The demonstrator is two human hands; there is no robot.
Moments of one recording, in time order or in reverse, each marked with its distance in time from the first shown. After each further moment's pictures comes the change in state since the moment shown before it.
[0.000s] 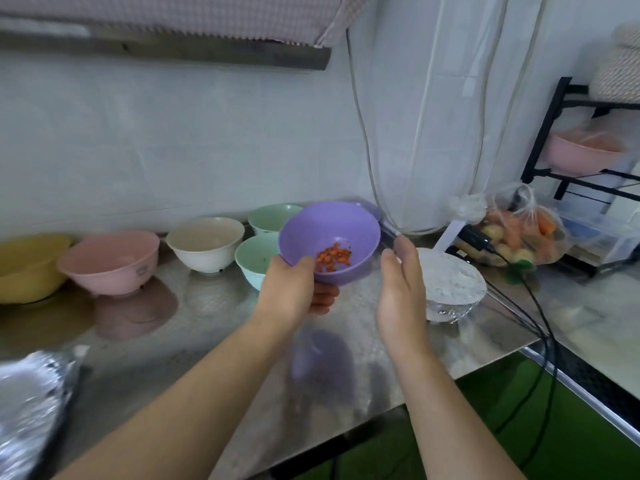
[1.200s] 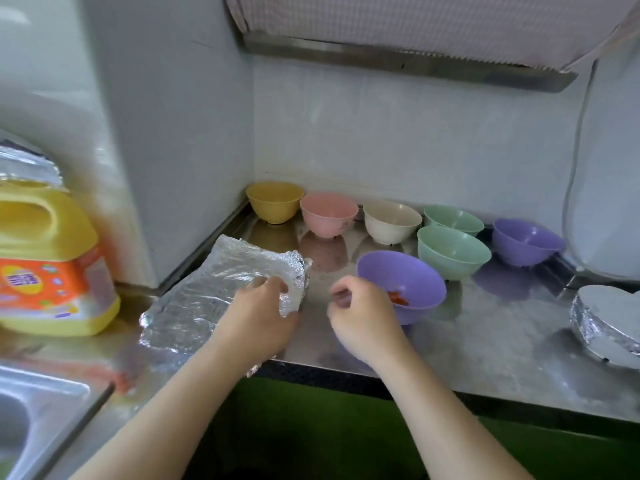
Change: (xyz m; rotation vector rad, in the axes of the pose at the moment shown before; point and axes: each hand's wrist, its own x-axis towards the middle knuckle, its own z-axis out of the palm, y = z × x) left_hand -0.200 -0.067 -0.285 0.975 0.435 0.019; right_hand -0.228 -0.066 0.160 -0.506 -0.894 -0.181
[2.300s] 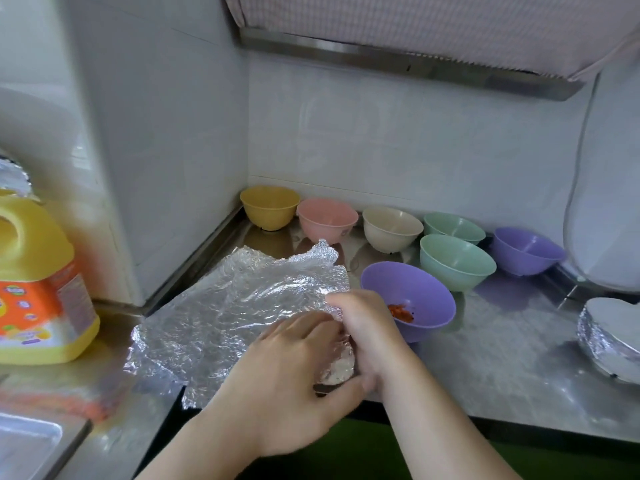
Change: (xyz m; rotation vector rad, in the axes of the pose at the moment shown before) left_hand -0.036 0.013 -0.001 -0.012 -0.010 0.507; right_hand 0.034 -0.018 0.016 0.761 -0.040 0.487
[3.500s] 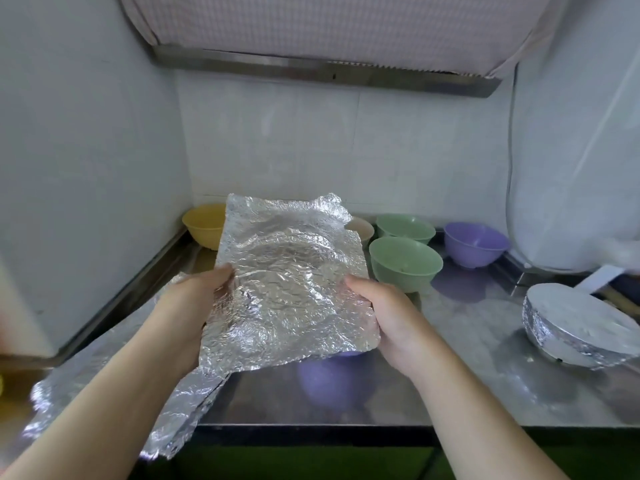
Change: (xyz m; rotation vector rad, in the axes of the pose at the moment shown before) left_hand 0.107 -0.020 -0.022 -1.114 0.291 -0.881; right_hand 0.024 -0.027 -0.123 0.188 -0.075 -0.102
